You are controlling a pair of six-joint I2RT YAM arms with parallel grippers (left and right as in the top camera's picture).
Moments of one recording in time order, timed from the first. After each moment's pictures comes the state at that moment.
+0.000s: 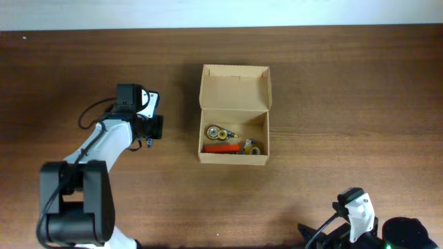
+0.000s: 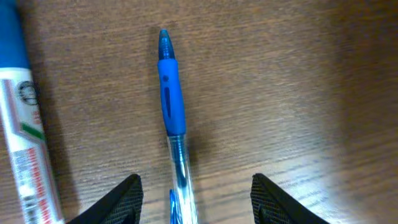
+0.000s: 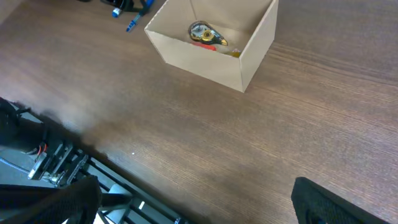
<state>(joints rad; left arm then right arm) -0.02 1.78 1.01 -0.39 0.06 0.13 0.40 0.33 0.97 -1.36 -0.24 0.14</state>
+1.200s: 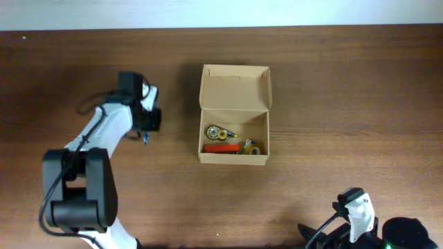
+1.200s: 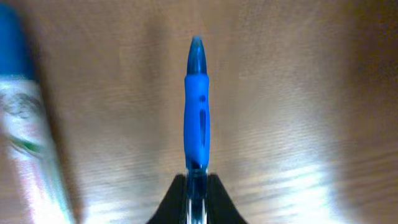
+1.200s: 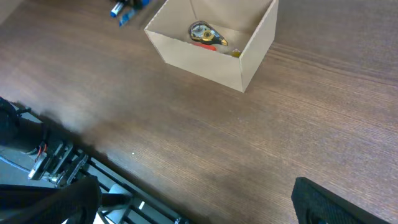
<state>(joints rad) -0.02 1.86 1.22 -0.61 0.03 0.11 0.40 0.33 0.97 -1.36 -0.24 0.14</state>
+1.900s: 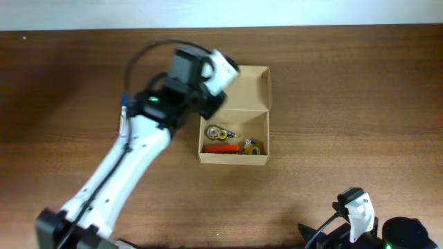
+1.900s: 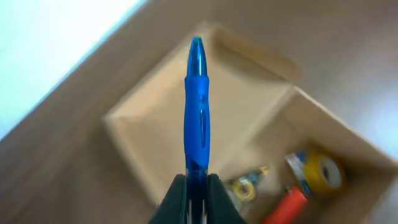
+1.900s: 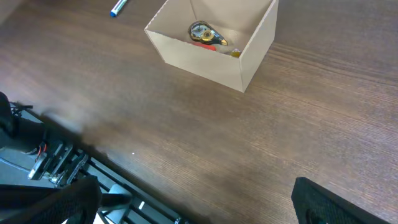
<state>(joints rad) -0.50 1.61 1.47 -0.71 0.11 0.42 0.40 0.33 0.97 -1.36 -0.24 0.14</state>
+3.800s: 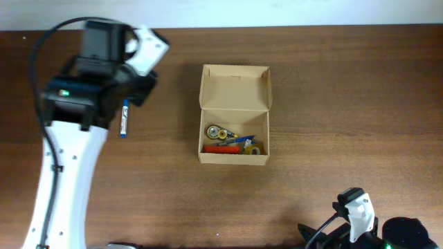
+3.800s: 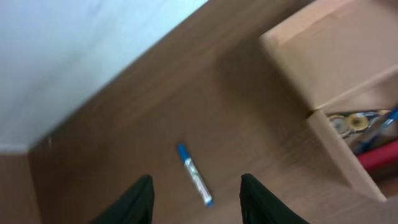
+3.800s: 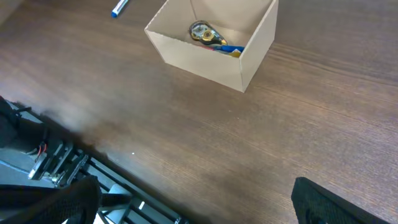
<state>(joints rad) -0.14 1.51 1.80 -1.13 -0.05 0.48 0.40 0.33 0.97 -1.36 -0.24 0.14</state>
